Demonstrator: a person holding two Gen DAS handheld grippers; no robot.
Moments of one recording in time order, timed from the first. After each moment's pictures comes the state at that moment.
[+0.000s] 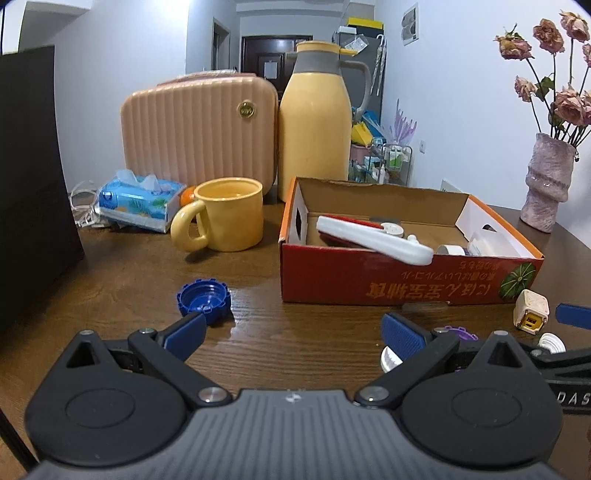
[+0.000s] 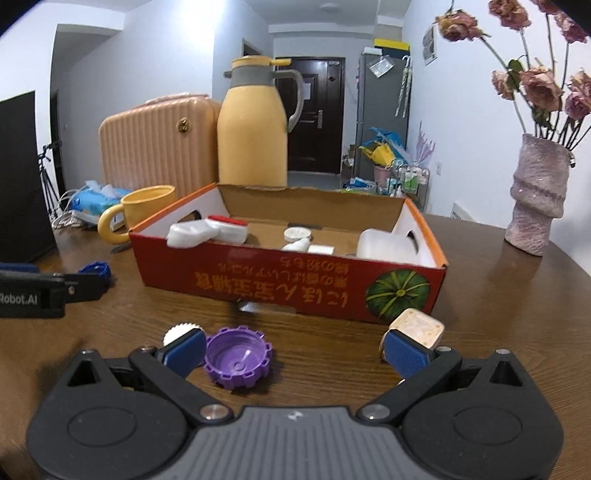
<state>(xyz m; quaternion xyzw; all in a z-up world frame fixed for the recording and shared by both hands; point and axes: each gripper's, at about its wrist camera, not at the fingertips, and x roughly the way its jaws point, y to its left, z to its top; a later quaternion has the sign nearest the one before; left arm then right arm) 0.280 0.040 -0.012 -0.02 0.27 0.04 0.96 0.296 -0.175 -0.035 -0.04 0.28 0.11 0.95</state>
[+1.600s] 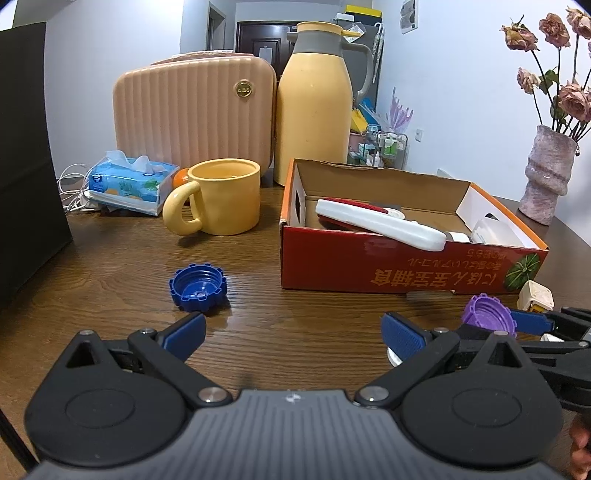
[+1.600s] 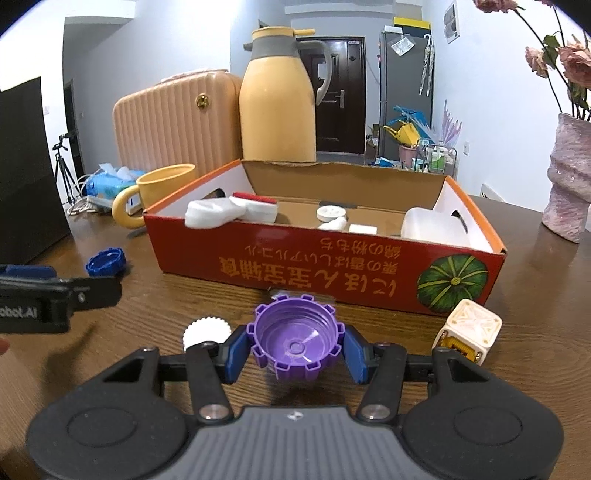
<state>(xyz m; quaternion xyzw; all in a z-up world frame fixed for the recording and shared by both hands) 0.292 0.051 -0.023 -0.03 0.30 0.03 0.95 0.322 -0.159 -0.050 -0.03 0.31 0.15 0.94</state>
